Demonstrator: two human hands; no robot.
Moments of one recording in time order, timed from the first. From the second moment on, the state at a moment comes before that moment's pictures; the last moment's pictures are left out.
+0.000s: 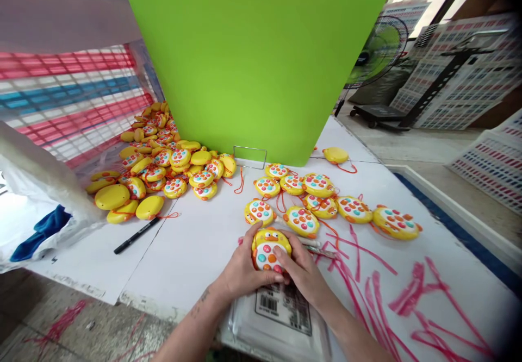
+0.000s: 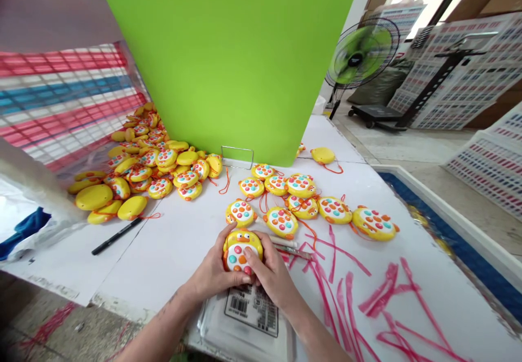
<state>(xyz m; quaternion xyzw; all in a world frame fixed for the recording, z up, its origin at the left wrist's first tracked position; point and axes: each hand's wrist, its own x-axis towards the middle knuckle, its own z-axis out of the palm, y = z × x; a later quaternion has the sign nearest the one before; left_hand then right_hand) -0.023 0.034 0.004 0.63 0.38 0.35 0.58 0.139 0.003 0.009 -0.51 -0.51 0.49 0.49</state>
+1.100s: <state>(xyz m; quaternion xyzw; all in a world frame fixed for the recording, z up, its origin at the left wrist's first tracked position) -0.023 0.034 0.010 0.58 0.33 0.34 0.66 0.139 0.002 0.007 -0.49 -0.51 0.52 0.48</state>
